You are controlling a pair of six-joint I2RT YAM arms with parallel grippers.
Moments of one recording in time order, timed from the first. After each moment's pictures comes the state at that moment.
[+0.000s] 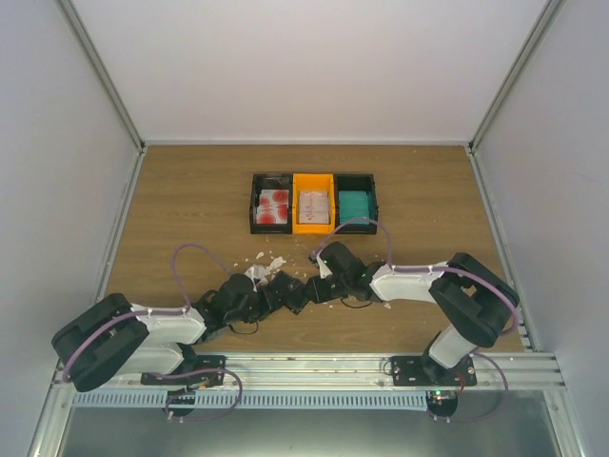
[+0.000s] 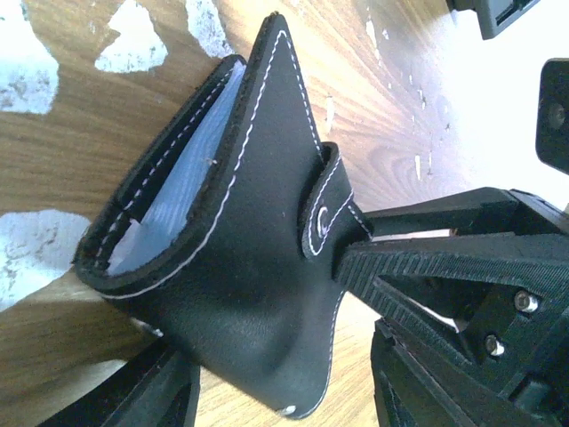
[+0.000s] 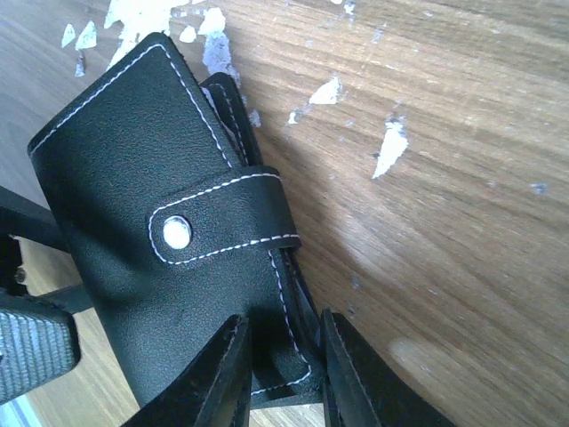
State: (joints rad) left arm -0.80 1.23 0.15 0.47 0.17 -1.23; right arm 0.85 1.61 0.67 0.00 -0.29 0.56
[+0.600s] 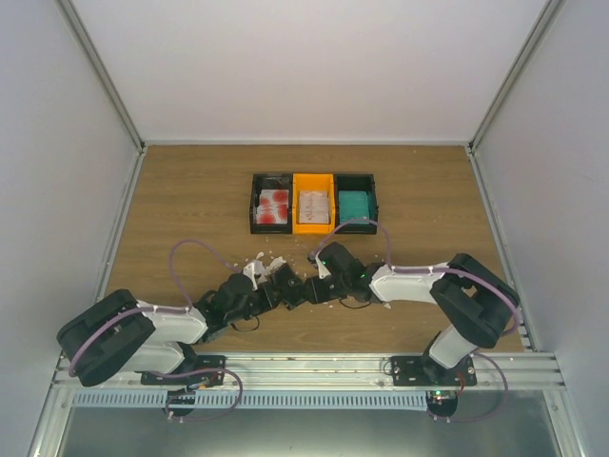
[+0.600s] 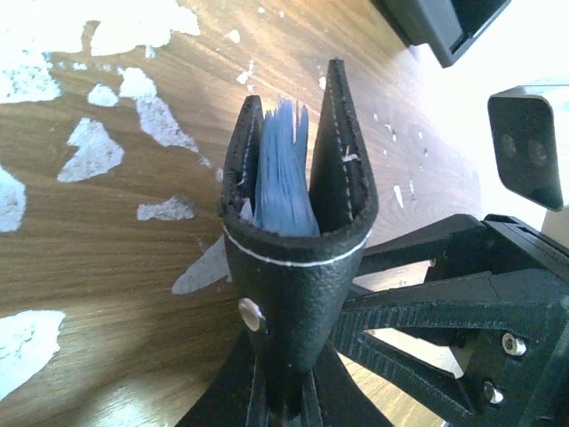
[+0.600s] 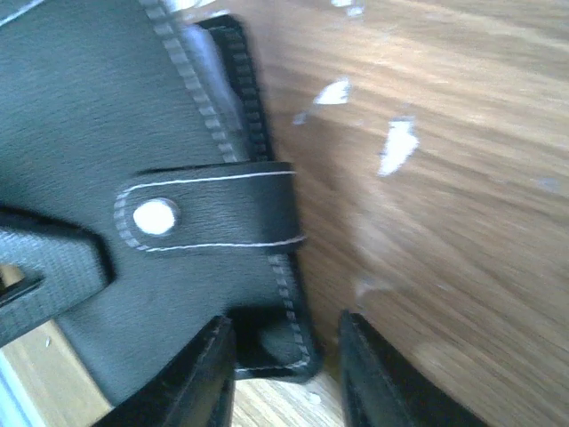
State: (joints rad) left arm -0.80 1.28 0.14 0.61 0.09 -1.12; right arm 0.86 1.61 0.66 0.03 -0.30 0.59
